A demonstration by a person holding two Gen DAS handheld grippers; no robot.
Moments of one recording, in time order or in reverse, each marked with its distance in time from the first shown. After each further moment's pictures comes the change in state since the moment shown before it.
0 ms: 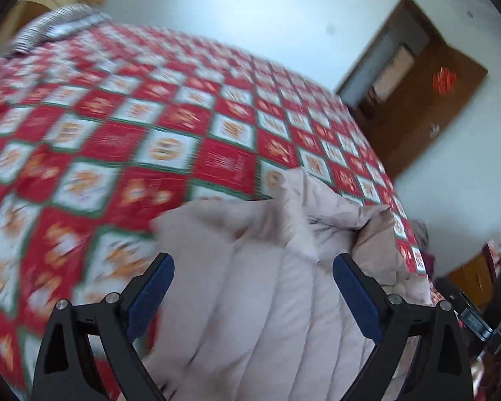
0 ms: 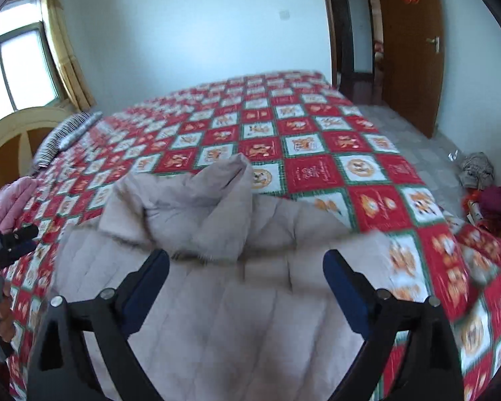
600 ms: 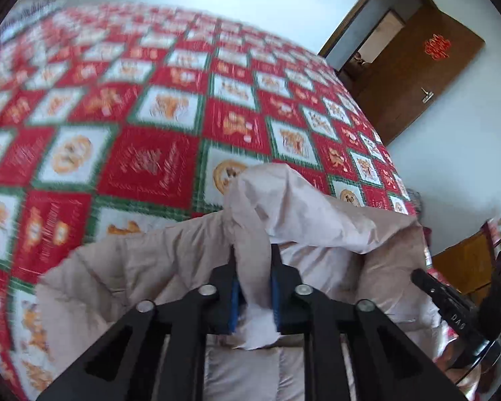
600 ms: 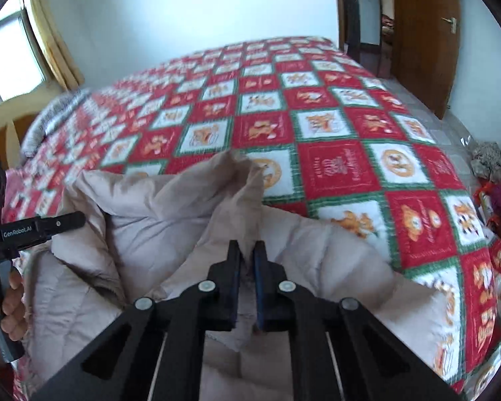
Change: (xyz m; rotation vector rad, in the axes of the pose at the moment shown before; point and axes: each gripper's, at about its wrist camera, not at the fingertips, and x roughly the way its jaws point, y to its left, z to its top) left arm 0.086 -0.051 0.030 0.083 0.093 -0.034; right arm 0.054 -0.014 0.004 0.004 0.105 0.018
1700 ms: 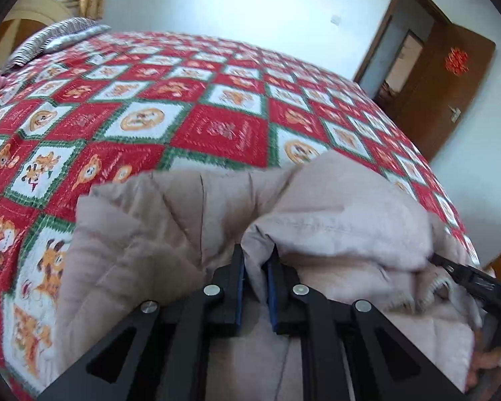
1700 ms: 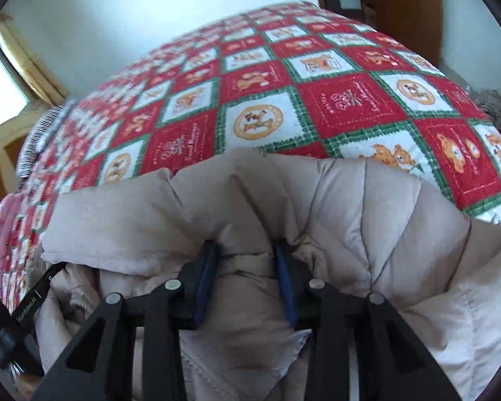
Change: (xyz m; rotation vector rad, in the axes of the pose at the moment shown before) left arm 0.003 0.039 -0.072 -0.022 -0.143 0.144; right arm 0.064 0.002 -0.022 0.094 0.037 0.048
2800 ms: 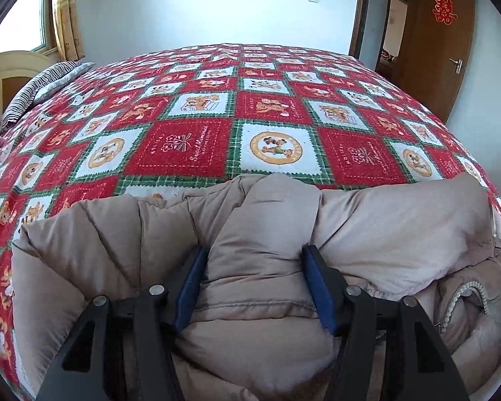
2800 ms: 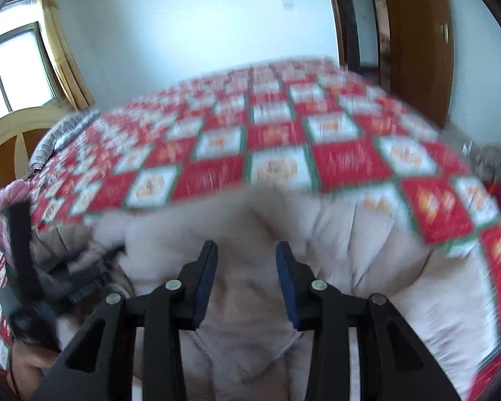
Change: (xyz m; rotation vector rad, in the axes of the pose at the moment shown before) left arm 0.041 -0.054 0.003 0.188 -0.023 0.168; right arm -0.057 0.038 0.008 -0.165 -0.223 -0.109
